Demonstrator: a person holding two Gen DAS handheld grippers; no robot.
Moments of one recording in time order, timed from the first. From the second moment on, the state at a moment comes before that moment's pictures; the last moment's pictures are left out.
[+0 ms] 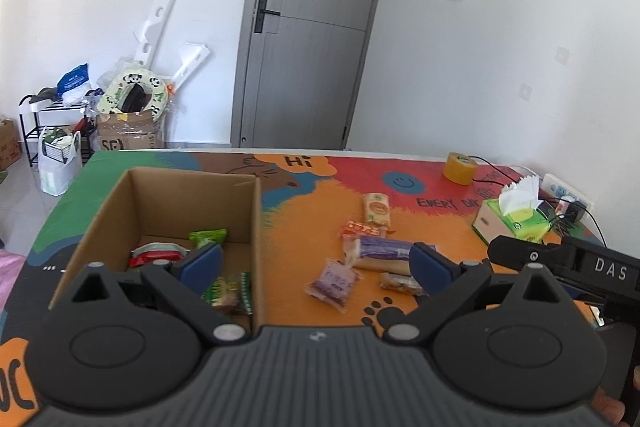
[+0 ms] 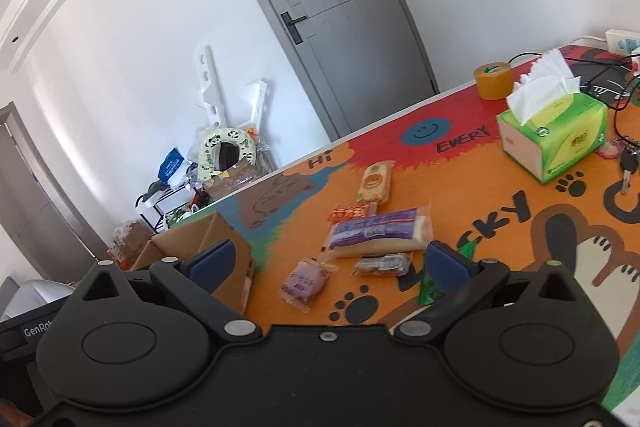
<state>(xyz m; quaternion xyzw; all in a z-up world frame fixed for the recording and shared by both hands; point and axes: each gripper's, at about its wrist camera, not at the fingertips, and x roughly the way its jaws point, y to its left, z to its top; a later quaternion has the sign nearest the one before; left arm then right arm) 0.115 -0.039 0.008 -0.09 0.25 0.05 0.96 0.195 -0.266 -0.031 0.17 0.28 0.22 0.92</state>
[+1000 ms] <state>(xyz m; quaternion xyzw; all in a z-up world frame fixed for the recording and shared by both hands) 0.195 -0.088 -0.042 -0.06 0.30 0.03 0.95 0.253 -0.304 -0.102 0.20 0.35 0.18 0.90</state>
